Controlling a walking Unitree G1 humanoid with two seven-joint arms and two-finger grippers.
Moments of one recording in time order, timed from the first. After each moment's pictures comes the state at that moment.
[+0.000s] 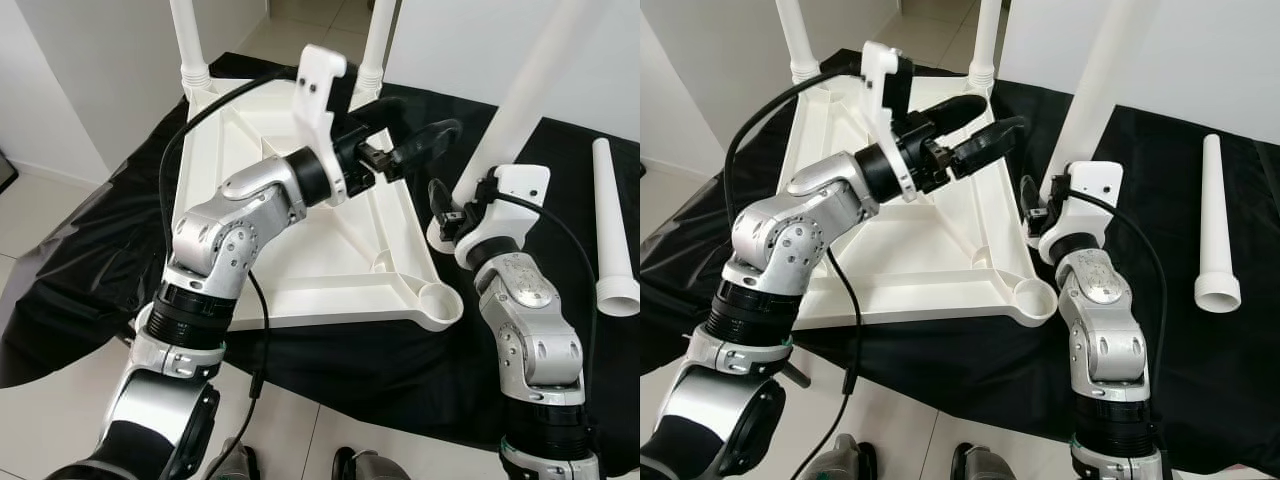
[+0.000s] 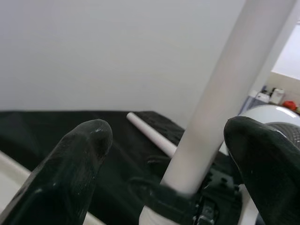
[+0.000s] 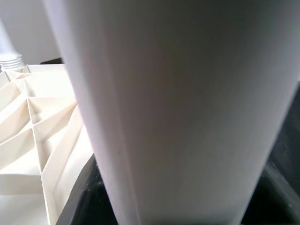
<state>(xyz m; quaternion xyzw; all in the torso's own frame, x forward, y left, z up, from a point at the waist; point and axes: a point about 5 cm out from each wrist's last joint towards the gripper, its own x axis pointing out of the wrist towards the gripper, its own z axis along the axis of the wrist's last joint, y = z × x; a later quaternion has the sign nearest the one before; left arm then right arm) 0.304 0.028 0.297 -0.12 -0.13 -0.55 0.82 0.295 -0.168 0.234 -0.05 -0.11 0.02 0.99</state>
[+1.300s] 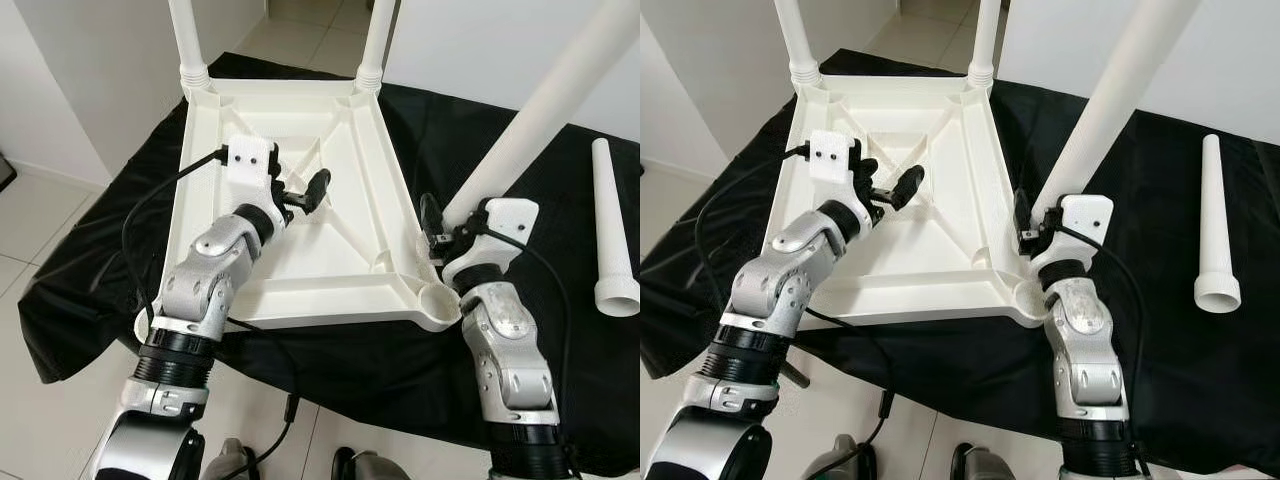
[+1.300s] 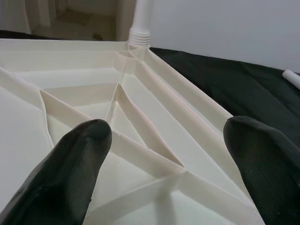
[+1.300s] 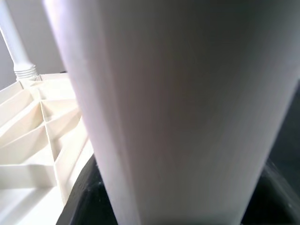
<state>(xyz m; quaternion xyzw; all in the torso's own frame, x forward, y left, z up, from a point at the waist) 0.335 0.082 0.222 -0.05 -0.07 -0.27 0.96 0.286 -0.163 0.199 -0.01 -0.15 0.03 0.99</state>
